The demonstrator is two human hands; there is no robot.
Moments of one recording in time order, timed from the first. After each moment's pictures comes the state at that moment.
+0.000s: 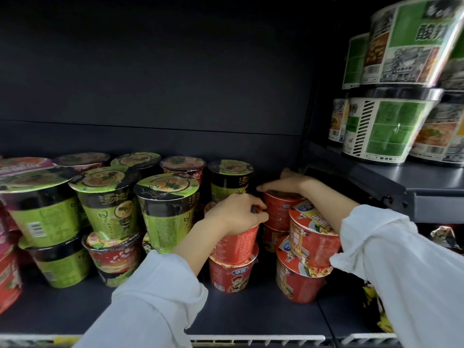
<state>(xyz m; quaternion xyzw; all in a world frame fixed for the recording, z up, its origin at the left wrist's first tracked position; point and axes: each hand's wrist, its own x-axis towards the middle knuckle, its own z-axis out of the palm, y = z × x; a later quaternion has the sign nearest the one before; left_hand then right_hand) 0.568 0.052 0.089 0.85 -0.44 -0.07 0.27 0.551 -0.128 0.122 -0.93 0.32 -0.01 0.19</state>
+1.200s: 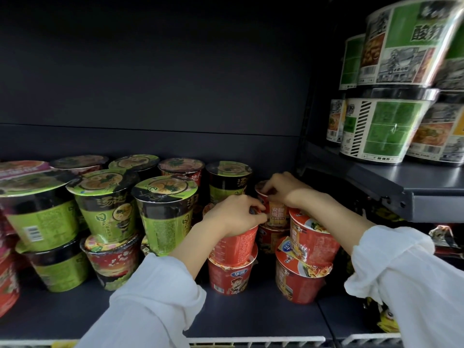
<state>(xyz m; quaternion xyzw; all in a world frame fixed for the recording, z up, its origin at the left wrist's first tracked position) 0.569 0.052 0.088 0.85 -0.44 -0.07 0.27 0.530 -0.113 0.118 -0.99 0.10 -0.07 0.07</state>
